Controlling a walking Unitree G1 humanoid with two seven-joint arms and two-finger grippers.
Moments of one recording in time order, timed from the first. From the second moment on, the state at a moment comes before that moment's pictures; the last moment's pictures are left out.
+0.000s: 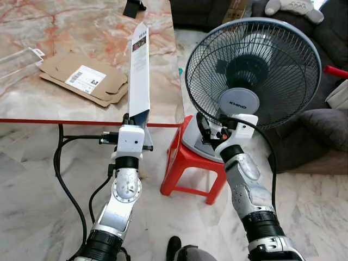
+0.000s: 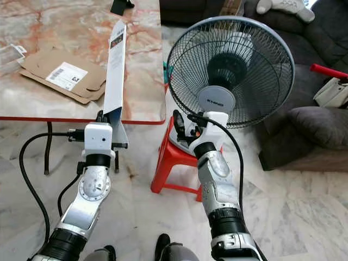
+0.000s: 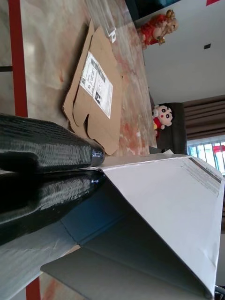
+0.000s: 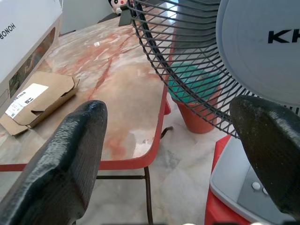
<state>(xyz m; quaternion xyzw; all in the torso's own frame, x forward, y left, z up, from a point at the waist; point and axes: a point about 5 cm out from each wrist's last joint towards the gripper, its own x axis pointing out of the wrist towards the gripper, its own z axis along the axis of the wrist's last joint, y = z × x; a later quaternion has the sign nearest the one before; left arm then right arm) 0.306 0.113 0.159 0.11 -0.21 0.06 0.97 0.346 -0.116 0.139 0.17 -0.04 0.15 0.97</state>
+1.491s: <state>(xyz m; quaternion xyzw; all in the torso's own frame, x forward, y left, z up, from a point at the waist) 0.306 0.110 0.158 0.11 -0.21 0.05 0.97 0.345 -0.111 0.134 0.17 -0.03 0.16 0.97</state>
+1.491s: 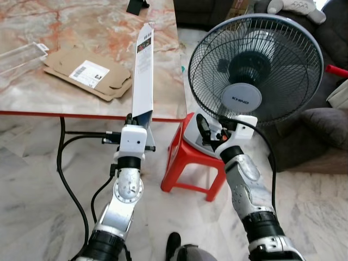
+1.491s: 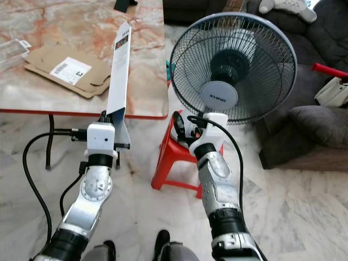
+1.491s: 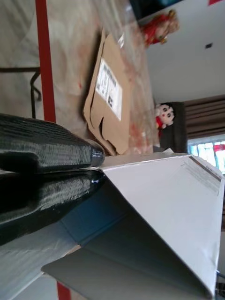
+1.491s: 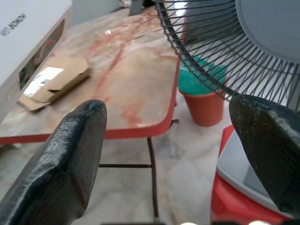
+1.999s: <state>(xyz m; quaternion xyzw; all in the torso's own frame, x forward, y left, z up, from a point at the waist) 0.303 0.112 0.141 0.13 -0.18 0.05 0.97 0.341 -0.109 0.125 0.18 -0.02 0.17 0.97</state>
